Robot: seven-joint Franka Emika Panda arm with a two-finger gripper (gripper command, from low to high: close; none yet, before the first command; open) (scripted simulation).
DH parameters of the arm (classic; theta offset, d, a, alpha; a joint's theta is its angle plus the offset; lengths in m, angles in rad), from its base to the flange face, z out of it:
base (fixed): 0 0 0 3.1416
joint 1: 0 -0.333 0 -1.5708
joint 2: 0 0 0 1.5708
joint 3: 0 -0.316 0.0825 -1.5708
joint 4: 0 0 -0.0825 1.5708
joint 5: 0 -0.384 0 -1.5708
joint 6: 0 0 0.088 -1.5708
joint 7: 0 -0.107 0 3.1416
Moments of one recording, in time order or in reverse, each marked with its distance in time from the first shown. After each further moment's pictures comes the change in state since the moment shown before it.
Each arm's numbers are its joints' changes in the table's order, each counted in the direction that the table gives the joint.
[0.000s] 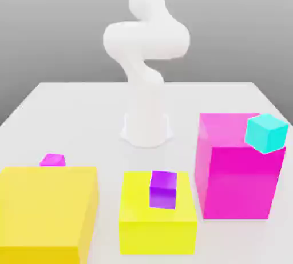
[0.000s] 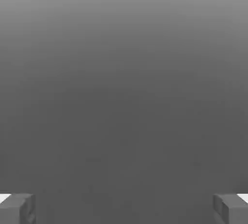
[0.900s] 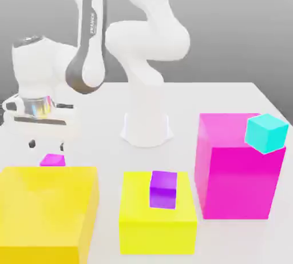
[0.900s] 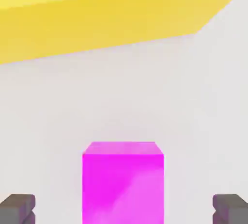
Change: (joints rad) arm 0.253 -0.693 0.607 -0.553 0.083 0.521 0.654
